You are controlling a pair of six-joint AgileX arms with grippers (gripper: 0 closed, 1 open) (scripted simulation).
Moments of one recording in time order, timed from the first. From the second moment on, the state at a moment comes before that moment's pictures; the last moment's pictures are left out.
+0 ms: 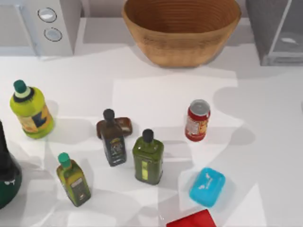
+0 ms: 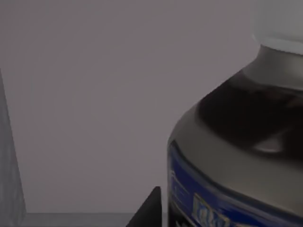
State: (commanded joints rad) left arm 0.00 0.00 0.00 0.00 0.00 0.00; right arm -0.23 2.18 1.39 0.78 -0.19 0.01
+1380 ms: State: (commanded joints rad) left arm 0.00 0.00 0.00 0.00 0.00 0.00; right arm -0.27 1.77 0.73 1.04 -0.24 0.02
